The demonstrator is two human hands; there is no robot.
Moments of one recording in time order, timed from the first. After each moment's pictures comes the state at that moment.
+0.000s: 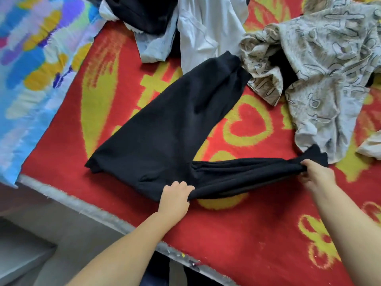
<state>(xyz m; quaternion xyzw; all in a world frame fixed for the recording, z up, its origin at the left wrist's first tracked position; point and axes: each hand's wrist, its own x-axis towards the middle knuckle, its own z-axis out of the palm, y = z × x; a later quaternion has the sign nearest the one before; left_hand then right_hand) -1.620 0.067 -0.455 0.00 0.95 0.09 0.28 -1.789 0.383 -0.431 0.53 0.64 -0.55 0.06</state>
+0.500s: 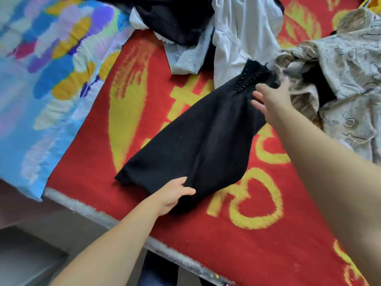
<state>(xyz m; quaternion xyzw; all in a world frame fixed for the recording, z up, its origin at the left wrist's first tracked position) -1.661 -0.060 -0.433 -0.30 0.52 0.69 0.40 -1.922 0.124 -0.363 0.23 0.70 -0.66 0.16</state>
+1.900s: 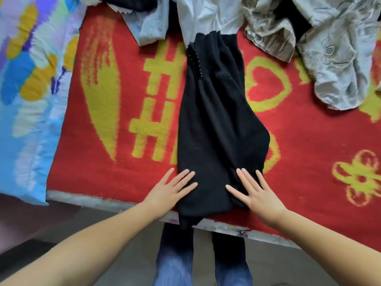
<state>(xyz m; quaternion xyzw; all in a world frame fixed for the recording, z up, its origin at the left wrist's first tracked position) -1.573 -0.091 -0.463 0.39 0.87 -0.06 0.29 -1.579 0.219 -0.439 -0.37 0.89 0.09 0.25</state>
